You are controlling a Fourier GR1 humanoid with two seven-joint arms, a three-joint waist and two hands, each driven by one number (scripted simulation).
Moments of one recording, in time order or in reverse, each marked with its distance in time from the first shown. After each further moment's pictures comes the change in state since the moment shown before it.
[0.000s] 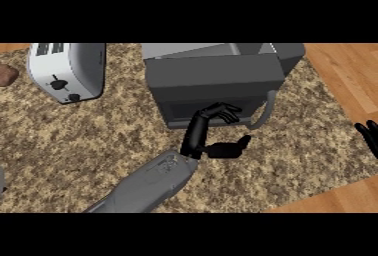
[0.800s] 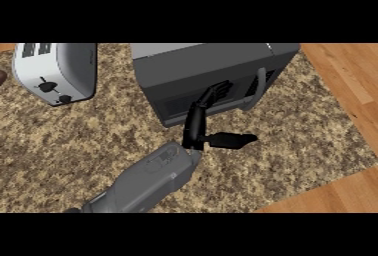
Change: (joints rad) left arm -0.058 -0.001 0.014 0.004 0.192 0.105 -0.039; right arm -0.166 -0.160 -0.142 -0.045 0.193 -0.122 -0.007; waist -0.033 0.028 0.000
